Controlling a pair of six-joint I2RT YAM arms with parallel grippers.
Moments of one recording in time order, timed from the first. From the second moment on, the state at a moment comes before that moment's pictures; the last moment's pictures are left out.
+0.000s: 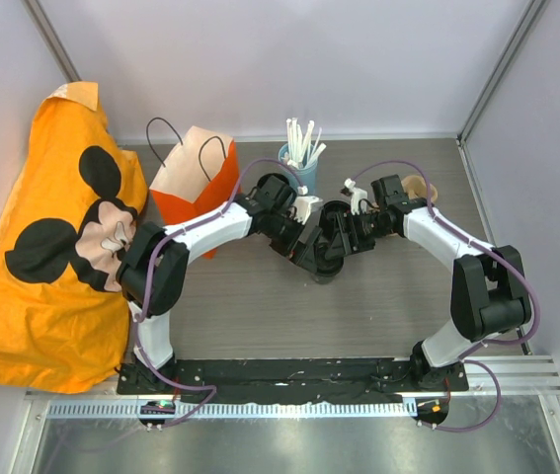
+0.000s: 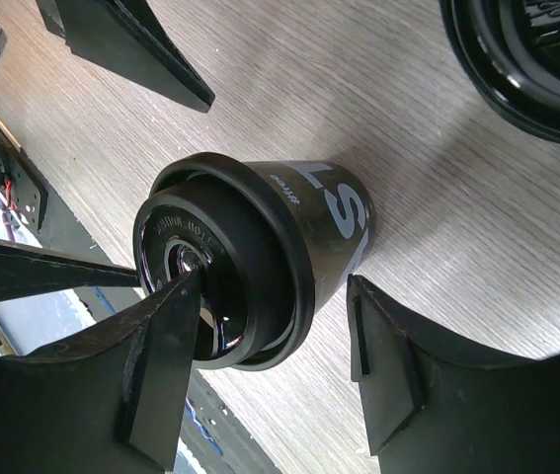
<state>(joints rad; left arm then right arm) -0.68 1.90 1.40 -0.53 0.59 -0.07 0.26 1.58 1.04 -0.56 -0.68 0.02</state>
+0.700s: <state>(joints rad) -0.64 1.88 1.56 -0.65 0.65 0.01 0.26 1.50 1.19 -0.75 -0.62 -0.10</state>
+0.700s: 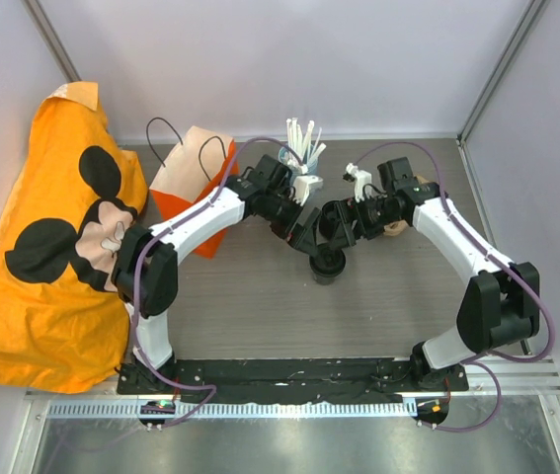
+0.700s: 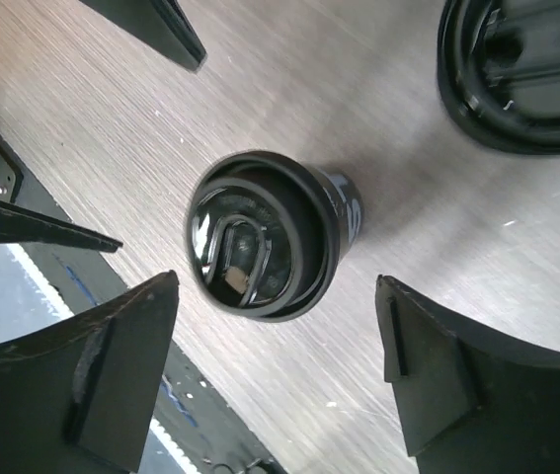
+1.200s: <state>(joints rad) -0.50 1.75 1.89 -0.98 0.64 0.16 0.32 1.48 1.56 -1.16 -0.49 -0.70</state>
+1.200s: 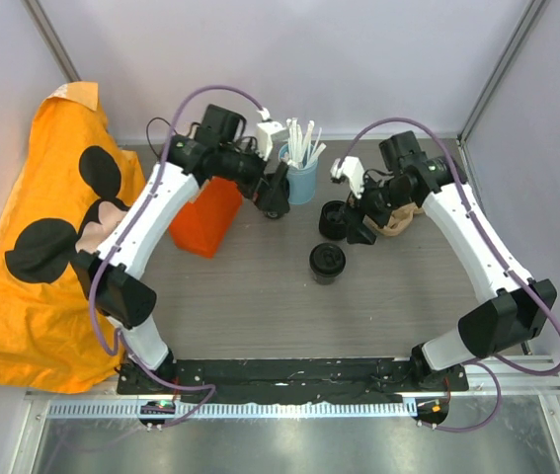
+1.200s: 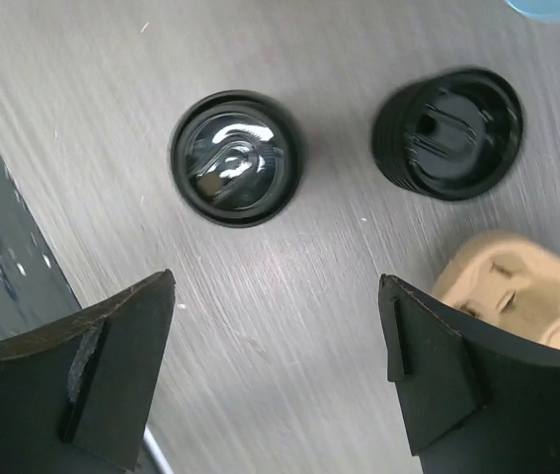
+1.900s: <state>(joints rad) -0.23 1.29 1.88 -1.16 0.48 0.29 0.58 1.47 1.40 -1.21 -0.38 -1.08</state>
